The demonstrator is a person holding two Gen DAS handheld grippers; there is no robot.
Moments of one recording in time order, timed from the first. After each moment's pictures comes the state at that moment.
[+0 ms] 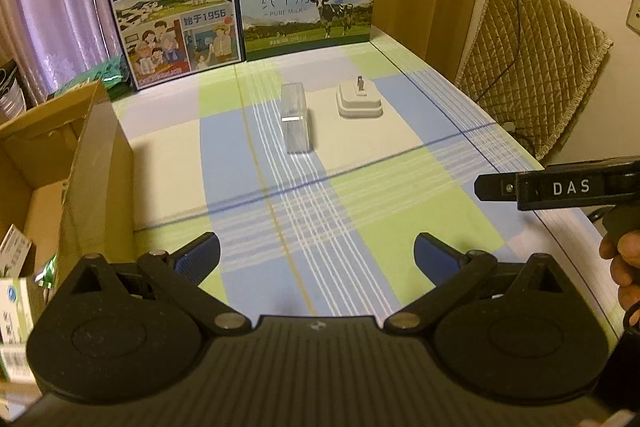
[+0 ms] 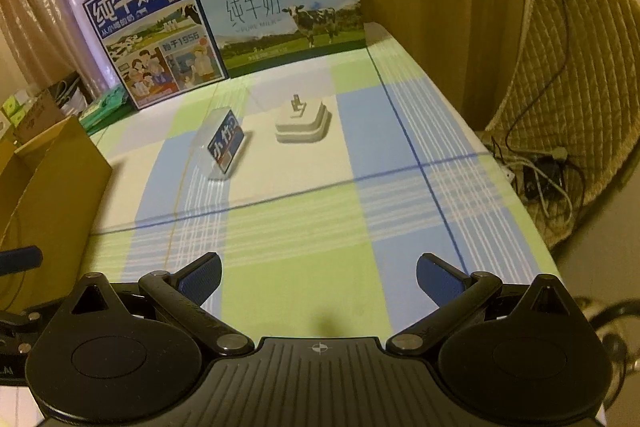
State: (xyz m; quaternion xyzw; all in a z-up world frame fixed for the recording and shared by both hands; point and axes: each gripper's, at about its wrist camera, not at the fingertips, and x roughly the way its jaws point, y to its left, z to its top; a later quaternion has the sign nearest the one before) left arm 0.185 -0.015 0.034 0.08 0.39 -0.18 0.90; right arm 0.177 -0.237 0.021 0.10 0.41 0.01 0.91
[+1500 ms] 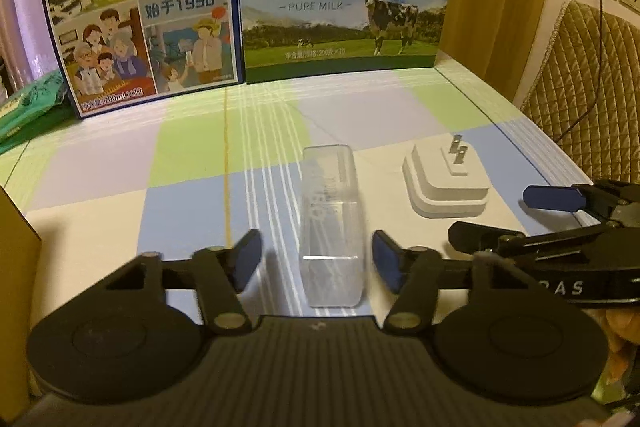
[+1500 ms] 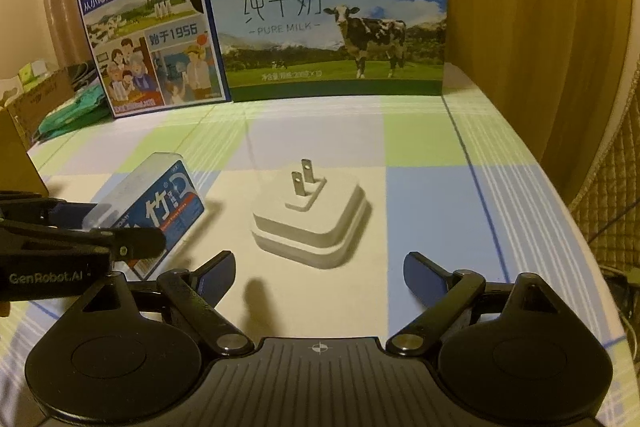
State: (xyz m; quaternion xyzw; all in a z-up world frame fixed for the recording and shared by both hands) left arm 0.386 -0.062 -0.070 0.05 0.36 -0.15 0.92; right arm 0.362 -0.241 -0.080 0.02 0.34 0.08 0.94
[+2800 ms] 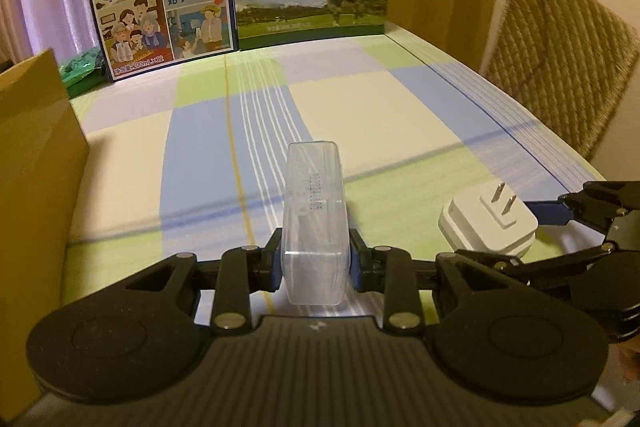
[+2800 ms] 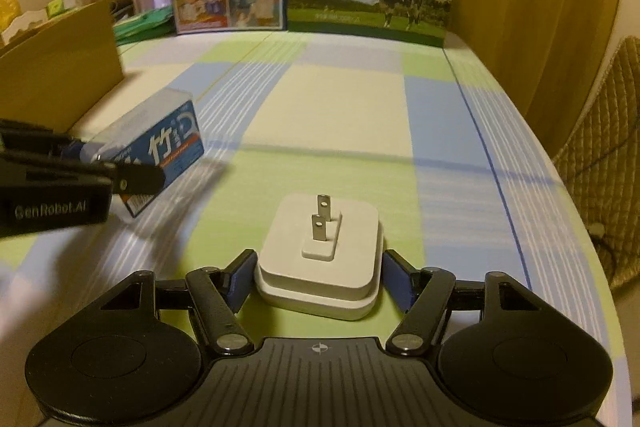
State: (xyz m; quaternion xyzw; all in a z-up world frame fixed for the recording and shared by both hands) left arm 0.223 -0.042 -0.065 0.07 0.36 -0.17 0.91; right arm 0.186 -0.197 -0.074 -0.04 0.39 0.08 0.92
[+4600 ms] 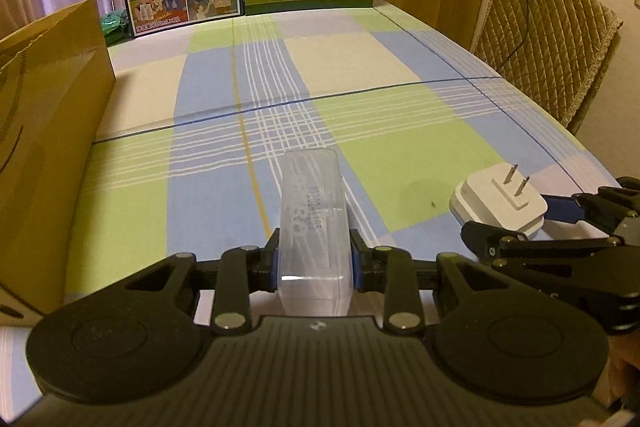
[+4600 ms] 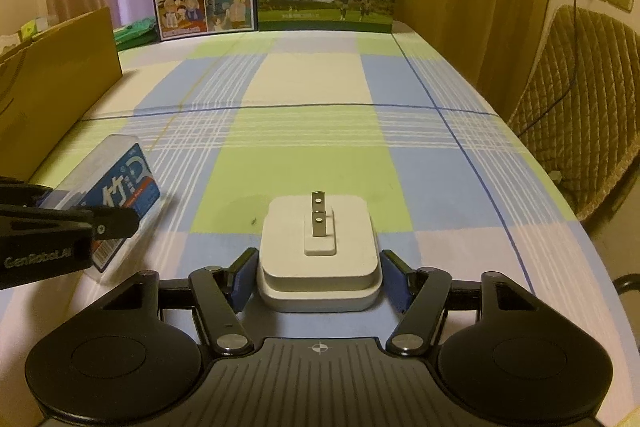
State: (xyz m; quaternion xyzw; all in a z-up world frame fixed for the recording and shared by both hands) left arm 0.130 -0.028 -0.072 0.05 0.38 -0.16 0.91; right arm 0.098 -0.192 -0.071 -0.01 0.37 0.02 0.93
